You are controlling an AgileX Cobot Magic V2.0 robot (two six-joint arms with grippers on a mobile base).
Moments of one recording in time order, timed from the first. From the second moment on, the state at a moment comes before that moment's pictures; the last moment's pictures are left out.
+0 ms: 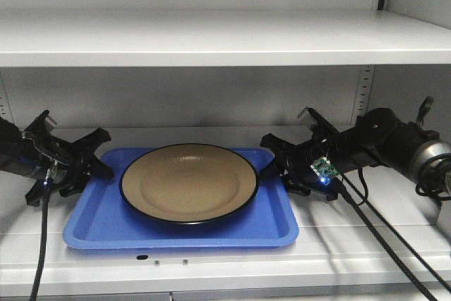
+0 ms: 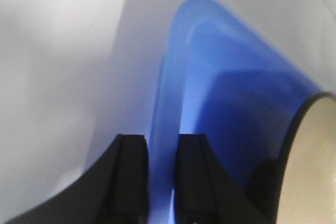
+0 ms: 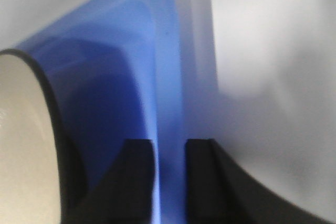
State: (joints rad) left arm -0.01 1.95 -1.72 -0.68 0.80 -0.07; right arm 0.16 2.13 -1.90 0.73 0.82 0.01
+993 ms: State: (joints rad) left arm 0.02 1.95 -1.72 -0.70 0.74 -0.02; right arm 0.08 2.12 -1.90 0.75 0.81 0.00
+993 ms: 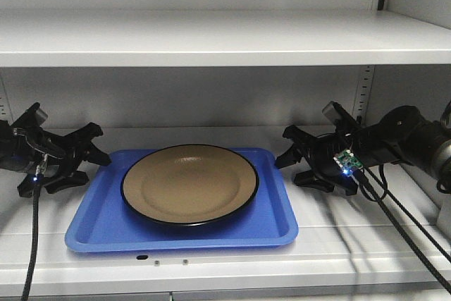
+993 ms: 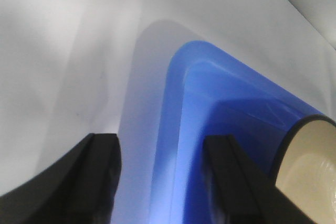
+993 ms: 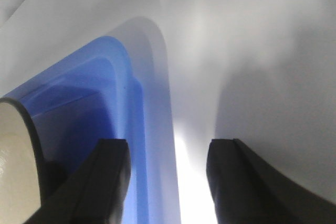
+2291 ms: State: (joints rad) left arm 0.02 0.76 -0.58 -0.31 0.40 -0.02; right arm 0.08 2.12 -1.90 0.75 0.81 0.00
